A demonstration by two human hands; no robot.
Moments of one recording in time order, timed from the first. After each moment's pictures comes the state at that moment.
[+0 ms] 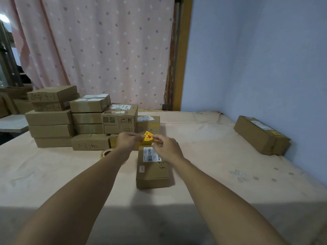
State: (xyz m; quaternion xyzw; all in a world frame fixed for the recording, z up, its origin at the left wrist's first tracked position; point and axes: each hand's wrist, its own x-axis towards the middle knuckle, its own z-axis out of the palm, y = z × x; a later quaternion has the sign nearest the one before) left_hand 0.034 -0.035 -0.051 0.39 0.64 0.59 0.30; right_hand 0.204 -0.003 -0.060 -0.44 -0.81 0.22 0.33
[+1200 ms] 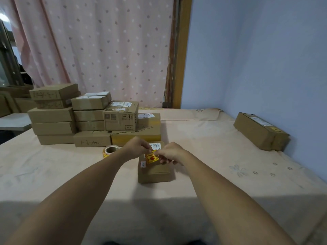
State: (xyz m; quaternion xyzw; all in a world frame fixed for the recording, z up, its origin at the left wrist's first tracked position) left_hand 0.035 -0.047 -0.064 0.63 0.66 0.30 0.26; right_hand 0.219 -0.003 -0.064 -0.56 -0.72 0.40 0.13
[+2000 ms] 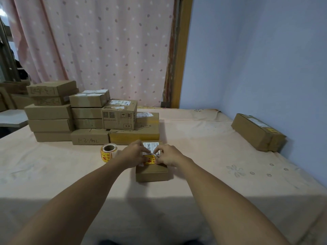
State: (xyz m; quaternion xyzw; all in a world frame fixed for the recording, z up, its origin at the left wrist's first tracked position) left_hand 0.032 -0.050 -0.097 0.72 0.66 0.19 0.08; right_hand 0.218 0.000 -0.086 -0.50 -0.82 0.27 0.13
